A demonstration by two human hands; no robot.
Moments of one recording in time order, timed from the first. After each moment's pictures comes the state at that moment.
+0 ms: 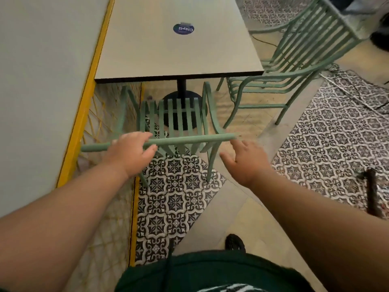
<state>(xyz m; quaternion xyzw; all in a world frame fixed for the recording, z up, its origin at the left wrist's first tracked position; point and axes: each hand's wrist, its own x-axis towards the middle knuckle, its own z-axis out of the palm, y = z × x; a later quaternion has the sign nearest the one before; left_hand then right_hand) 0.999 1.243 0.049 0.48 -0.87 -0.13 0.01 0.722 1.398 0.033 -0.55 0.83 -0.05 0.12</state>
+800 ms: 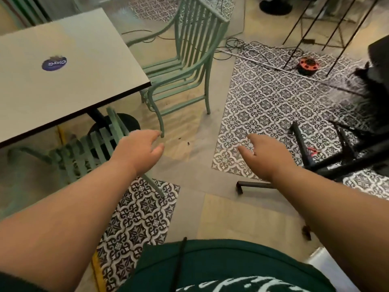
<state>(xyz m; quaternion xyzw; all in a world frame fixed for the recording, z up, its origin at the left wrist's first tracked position) 0.637 1.318 0.073 0.27 -0.95 -0.11 -0.04 0.437 1.588 0.072 -0.34 0.93 -0.08 0.13</state>
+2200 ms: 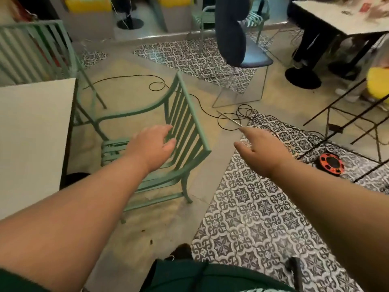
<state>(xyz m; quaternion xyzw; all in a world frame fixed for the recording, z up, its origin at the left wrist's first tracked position) -0.013 1.029 0.100 0.37 -0.91 -0.18 0.07 -0.246 1.230 0.134 -0.50 0.85 -0.11 0.10</state>
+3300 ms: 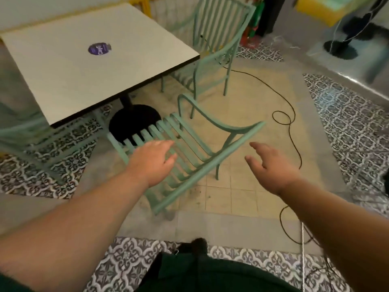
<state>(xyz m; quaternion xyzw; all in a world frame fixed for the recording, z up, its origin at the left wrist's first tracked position) -0.220 0.988 0.042 0.80 -0.57 -0.13 0.06 -0.523 0.856 0.078 -0.84 0.50 -0.01 0.22</state>
